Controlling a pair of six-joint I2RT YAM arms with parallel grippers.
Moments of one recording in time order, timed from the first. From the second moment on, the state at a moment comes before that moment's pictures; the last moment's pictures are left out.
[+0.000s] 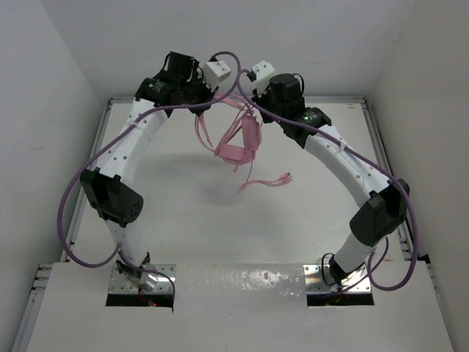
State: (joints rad) left arm -0.36 1.83 2.03 -0.89 0.21 0.48; right arm 0.55 1.68 1.66 -0.41 0.22 -0.26
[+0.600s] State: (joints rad) left arm -0.33 1.83 2.37 -1.05 0.45 0.17; right arm 0.44 1.60 0.96 0.23 -0.31 0.17
